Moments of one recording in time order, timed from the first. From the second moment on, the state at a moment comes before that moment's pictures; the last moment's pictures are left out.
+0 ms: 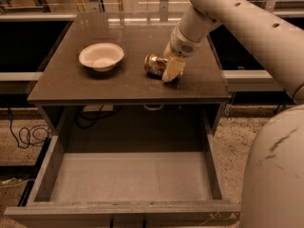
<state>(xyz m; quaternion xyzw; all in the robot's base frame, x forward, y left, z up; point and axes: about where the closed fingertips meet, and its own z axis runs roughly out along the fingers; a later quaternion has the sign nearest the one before) 0.689 -0.065 0.835 -0.68 0.70 0.05 0.22</state>
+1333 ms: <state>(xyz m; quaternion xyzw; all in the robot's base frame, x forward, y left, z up) 0.689 -0.064 0.835 -0.68 0.70 0.05 0.22</state>
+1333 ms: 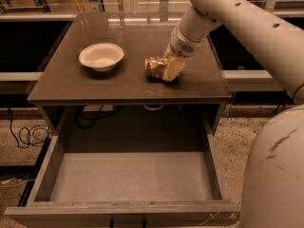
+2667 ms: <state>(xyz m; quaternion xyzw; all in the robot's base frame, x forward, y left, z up) 0.603 -0.110 0.896 -0.66 0.70 0.04 0.27</state>
